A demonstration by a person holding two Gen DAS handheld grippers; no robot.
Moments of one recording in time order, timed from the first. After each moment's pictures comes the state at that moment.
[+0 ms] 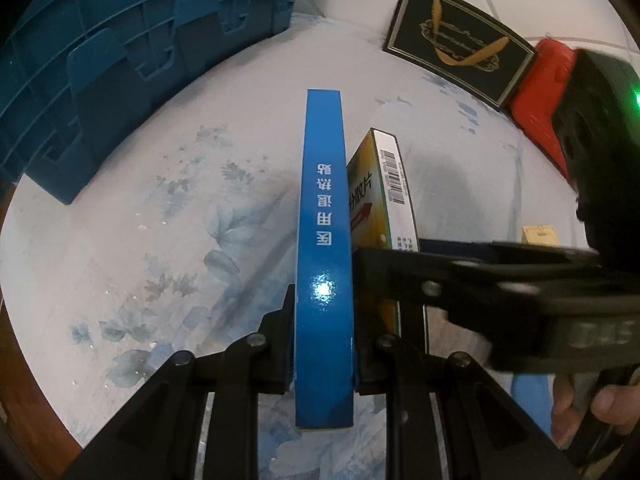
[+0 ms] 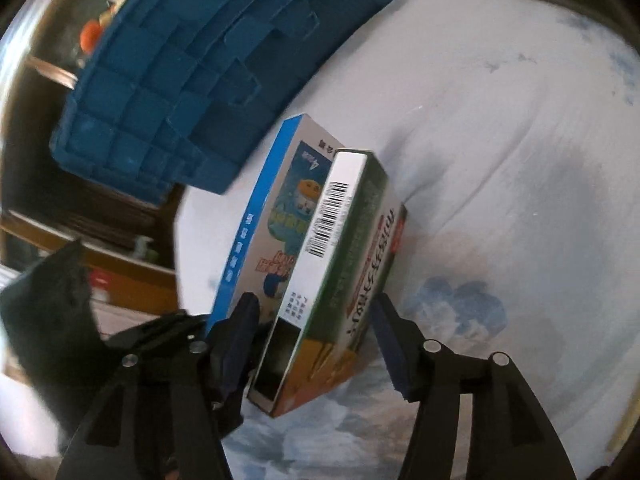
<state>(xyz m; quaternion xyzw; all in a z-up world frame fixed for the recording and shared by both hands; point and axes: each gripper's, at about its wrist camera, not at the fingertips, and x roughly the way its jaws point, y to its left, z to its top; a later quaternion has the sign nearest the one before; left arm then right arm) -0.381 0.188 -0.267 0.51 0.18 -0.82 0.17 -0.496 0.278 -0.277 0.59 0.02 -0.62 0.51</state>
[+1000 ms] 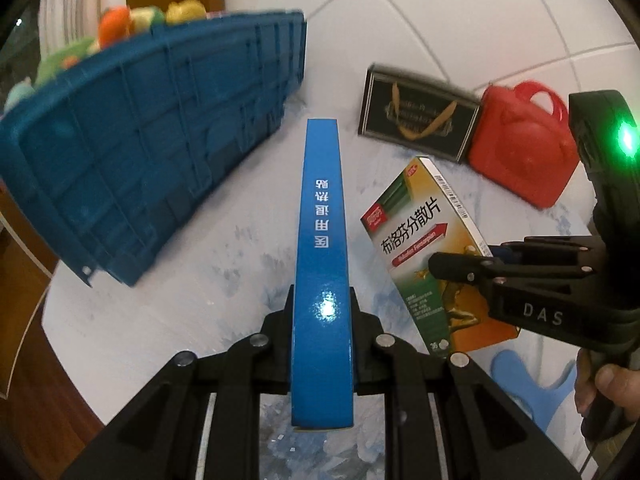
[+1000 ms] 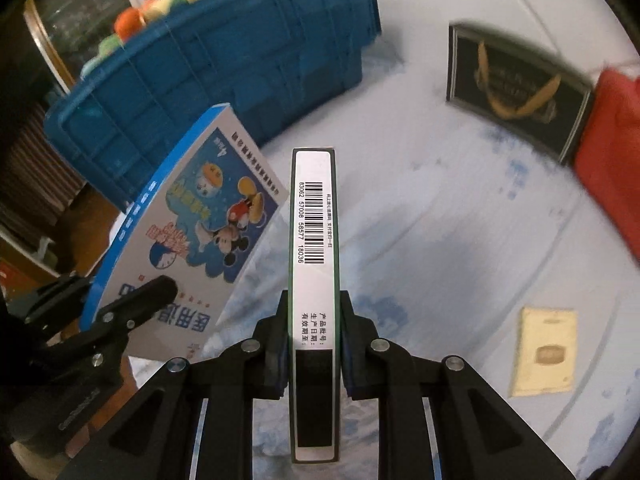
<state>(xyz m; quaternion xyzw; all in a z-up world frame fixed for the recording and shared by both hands) -0.322 0.193 -0.144 0.40 0.11 -0.90 0.16 -0.437 0.286 -0.164 0.48 0.11 -0.77 0.41</state>
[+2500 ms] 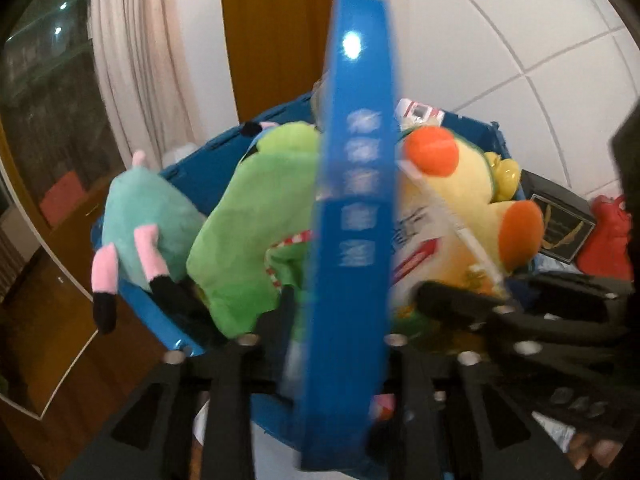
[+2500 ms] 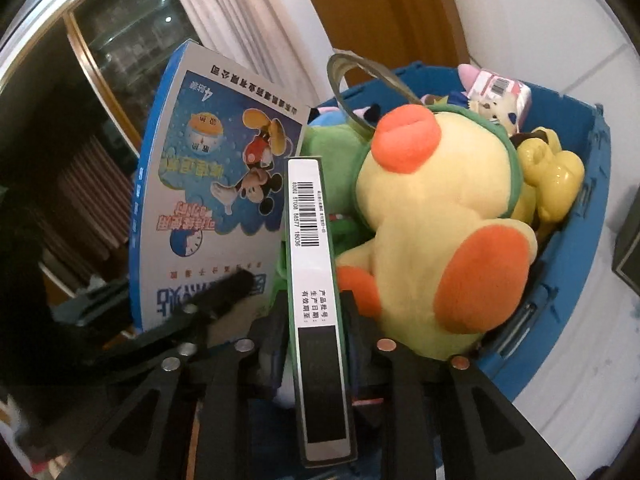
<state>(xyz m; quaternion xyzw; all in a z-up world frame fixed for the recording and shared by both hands) -0.318 -0.185 -0.026 0.37 0.08 -0.89 0.25 -0.414 -0.087 -0.028 0.41 0.04 -0.76 0.51</state>
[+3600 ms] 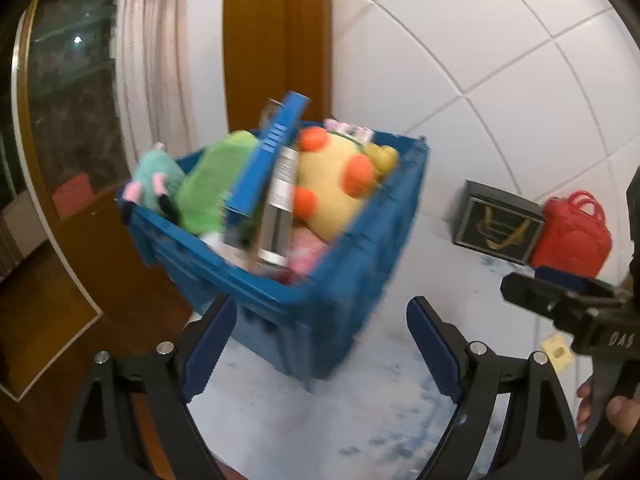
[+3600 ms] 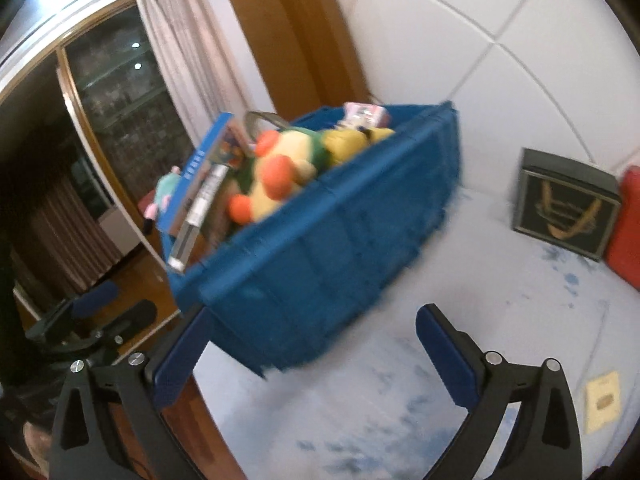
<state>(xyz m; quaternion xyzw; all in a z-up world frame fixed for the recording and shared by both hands) -0.218 -0.002 -0.014 0.30 0.09 -0.92 0.24 -0.366 0.147 -0.023 0.35 0.00 -0.83 0.44</state>
